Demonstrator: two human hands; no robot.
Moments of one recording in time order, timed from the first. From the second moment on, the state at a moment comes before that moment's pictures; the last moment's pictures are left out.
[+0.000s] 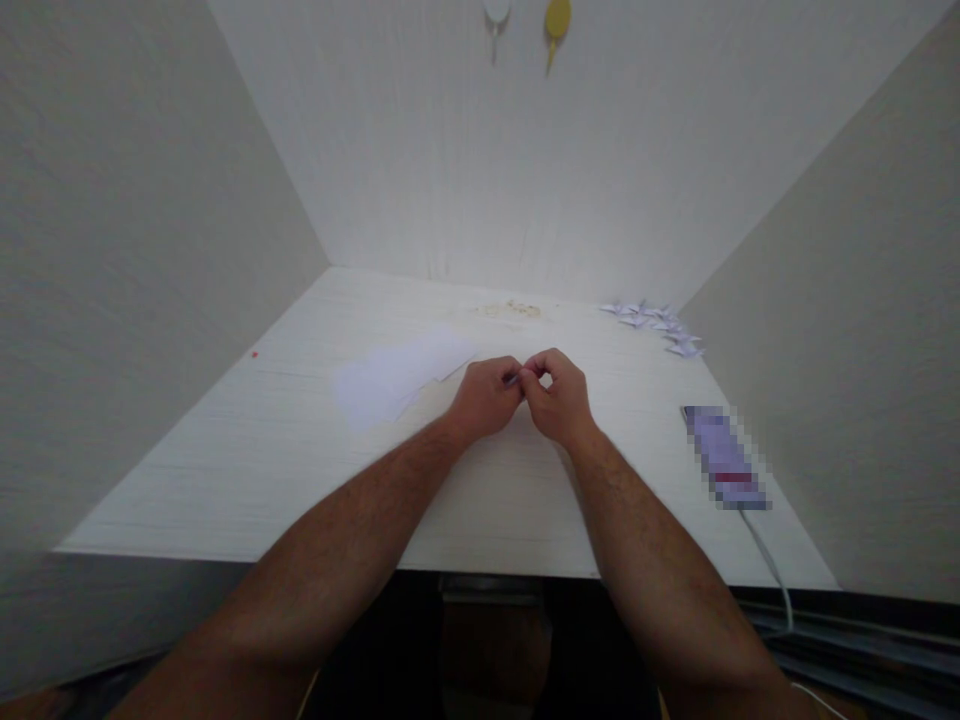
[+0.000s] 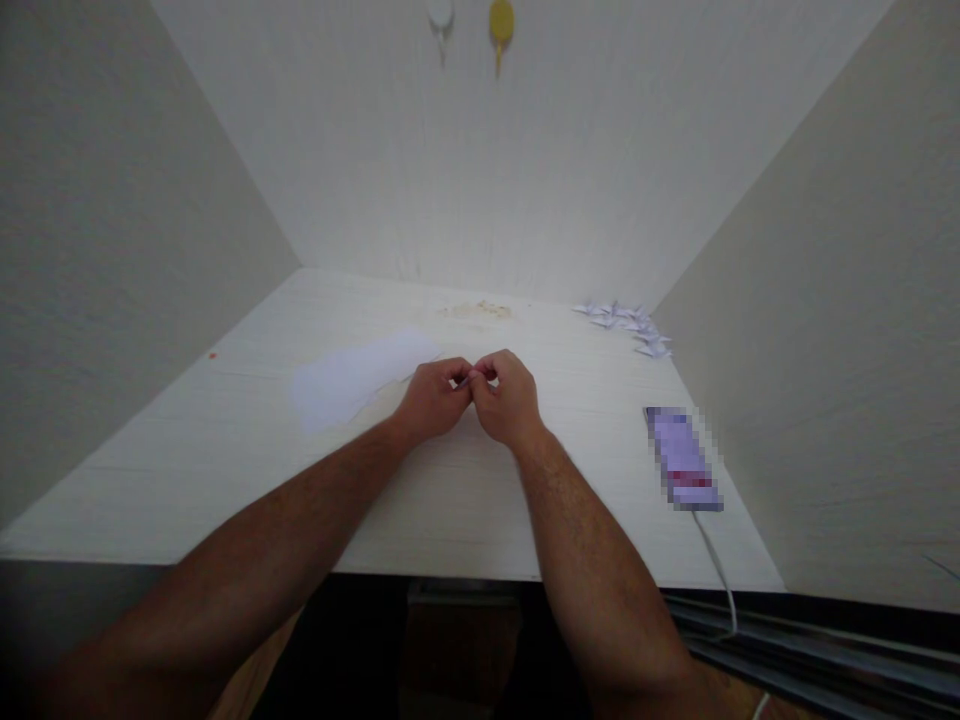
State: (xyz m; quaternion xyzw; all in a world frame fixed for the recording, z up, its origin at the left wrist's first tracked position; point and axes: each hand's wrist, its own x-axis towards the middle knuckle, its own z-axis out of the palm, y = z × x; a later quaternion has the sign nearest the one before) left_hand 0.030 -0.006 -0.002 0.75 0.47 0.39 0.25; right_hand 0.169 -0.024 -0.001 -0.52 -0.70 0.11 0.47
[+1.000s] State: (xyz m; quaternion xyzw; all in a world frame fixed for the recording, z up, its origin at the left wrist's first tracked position) left_hand 0.024 0.009 -0.009 0.57 0.46 0.44 0.52; right_hand 0.179 -0.017 0.001 -0.59 -0.59 0.24 0.50
